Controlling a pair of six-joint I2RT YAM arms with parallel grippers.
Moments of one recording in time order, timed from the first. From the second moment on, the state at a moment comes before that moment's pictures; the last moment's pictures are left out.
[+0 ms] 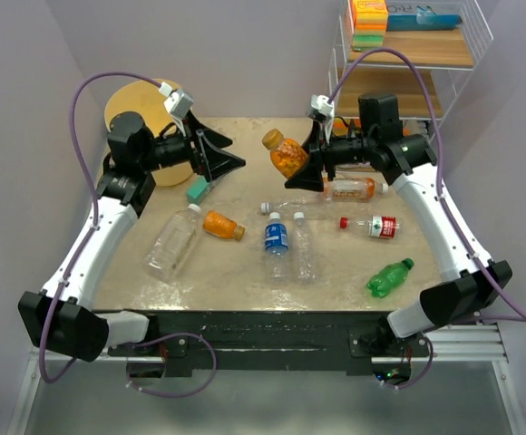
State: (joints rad) left arm -0.24 1.27 1.28 -0.02 0.93 -0.35; right arm 0.36 1.49 1.71 -0.80 -1.02 -0.32
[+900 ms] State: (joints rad) left arm -0.29 1.34 1.27 0.32 0.99 -0.61; right arm 0.49 1.65 1.84 -0.68 -1.08 -0.16
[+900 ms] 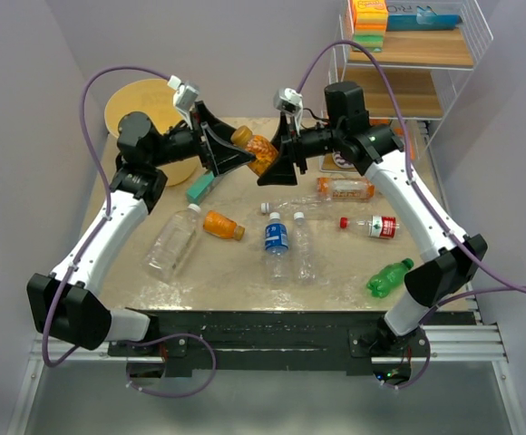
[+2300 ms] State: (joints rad) left arm -0.35 1.37 1.26 0.31 1.01 -0.64; right arm 0.52 1.66 1.84 -0.81 -0.97 -0.30
